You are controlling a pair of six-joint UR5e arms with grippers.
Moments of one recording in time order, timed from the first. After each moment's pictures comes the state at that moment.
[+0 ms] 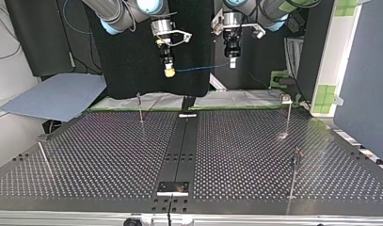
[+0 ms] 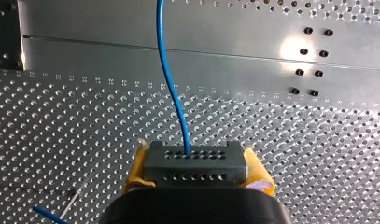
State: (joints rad) left arm -0.55 -1.99 -2.39 -1.89 -2.15 -1.63; right arm 2.37 -1.00 2.02 -1.04 1.83 1.47
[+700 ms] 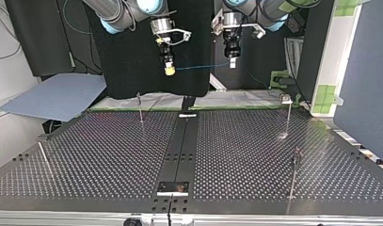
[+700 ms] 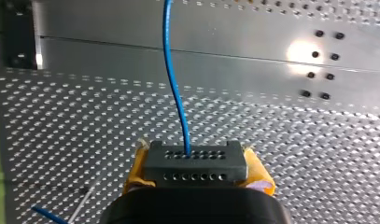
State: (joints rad) left arm -0.55 -1.99 -2.39 -1.89 -2.15 -1.62; right arm 2.37 -0.99 2.03 -1.02 1.82 1.47
